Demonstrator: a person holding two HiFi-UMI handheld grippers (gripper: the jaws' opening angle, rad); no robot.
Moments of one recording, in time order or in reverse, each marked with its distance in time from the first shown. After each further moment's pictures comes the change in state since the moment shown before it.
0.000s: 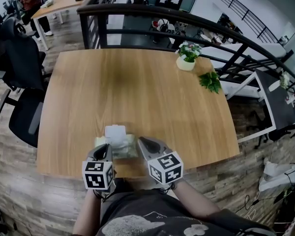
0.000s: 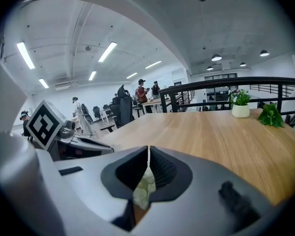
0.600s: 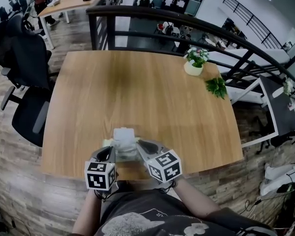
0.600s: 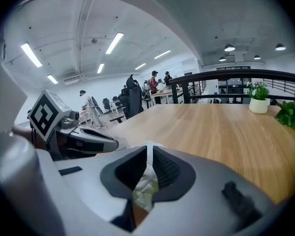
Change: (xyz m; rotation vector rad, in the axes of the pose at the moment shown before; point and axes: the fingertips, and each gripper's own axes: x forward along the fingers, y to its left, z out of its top) left arm -0.004 0.021 -0.006 -0.007 0.027 -0.028; right arm 0.038 0.029 -0.015 -0.044 0.108 0.116
